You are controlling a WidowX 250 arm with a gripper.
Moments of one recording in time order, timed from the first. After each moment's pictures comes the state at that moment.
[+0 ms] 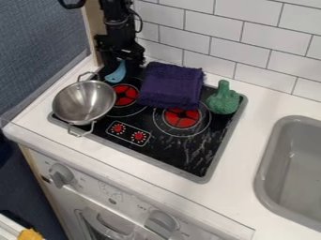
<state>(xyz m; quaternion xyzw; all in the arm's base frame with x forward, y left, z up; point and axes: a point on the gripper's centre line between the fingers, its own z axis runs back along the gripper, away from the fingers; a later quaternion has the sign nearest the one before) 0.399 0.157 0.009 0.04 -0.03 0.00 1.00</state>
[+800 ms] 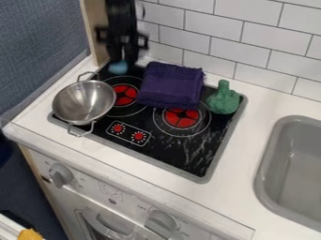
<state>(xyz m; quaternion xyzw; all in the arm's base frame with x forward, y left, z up) 0.404 0.137 0.068 0.00 -0.08 0.07 0.99</state>
